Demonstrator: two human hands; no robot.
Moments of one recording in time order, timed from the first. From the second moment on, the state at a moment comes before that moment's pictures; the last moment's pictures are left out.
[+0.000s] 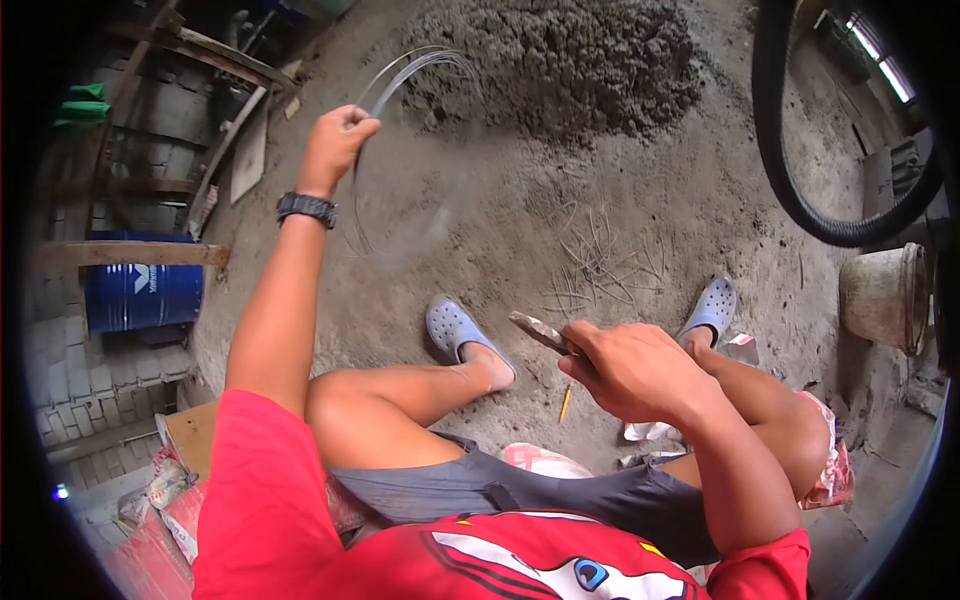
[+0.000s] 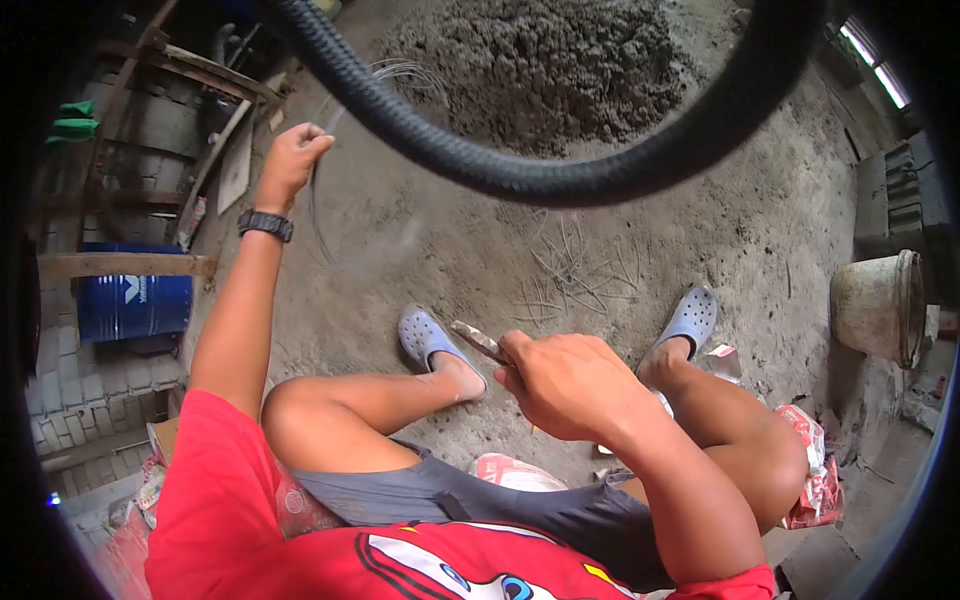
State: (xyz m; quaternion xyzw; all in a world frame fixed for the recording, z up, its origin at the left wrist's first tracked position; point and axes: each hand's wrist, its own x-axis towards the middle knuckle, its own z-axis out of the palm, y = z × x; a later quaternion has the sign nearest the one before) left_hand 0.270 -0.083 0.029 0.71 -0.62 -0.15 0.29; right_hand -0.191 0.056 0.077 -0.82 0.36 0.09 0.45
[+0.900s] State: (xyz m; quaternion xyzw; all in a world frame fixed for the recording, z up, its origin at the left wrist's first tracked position) left_hand 0.407 0.054 0.053 0.68 -0.15 -0.15 0.71; right_hand -0.233 0.036 0.120 -0.82 0.43 0.00 0.38
